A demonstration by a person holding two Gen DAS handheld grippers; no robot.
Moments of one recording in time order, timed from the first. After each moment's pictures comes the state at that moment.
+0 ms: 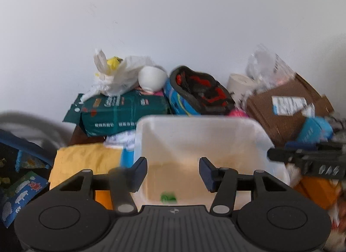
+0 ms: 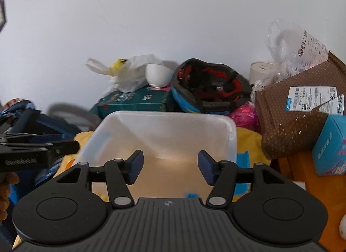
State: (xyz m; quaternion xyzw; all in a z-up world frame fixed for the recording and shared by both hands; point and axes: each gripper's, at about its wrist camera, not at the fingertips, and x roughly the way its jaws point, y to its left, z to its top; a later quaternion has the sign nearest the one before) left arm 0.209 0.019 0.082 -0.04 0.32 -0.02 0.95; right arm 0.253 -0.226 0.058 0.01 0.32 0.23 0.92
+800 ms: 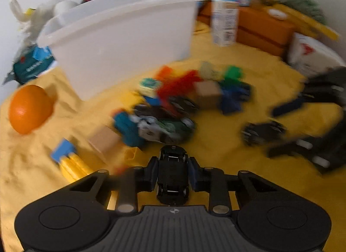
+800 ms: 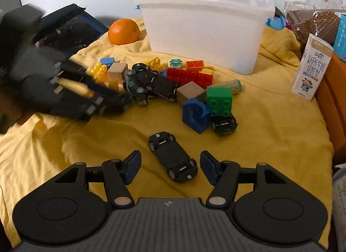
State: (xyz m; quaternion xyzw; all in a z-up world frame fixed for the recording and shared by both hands) left arm 0.090 -0.034 -0.067 0.11 0.42 -0.20 0.87; right arm 0.083 -0.236 -0.092 -0.10 0.41 0.30 0.86
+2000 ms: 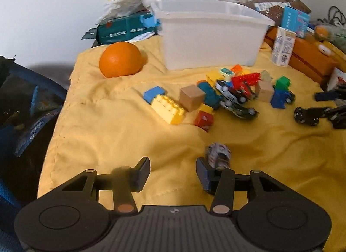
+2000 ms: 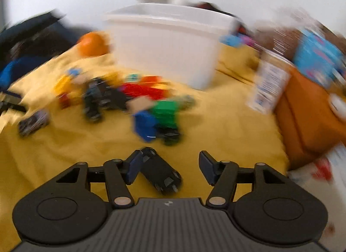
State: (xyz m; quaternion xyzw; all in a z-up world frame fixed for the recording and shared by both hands) left arm 0.017 0.055 -0.058 0.04 0.41 -0.04 0.91; right arm 0.081 -0.256 -0.084 -0.16 0.35 0.25 0.89
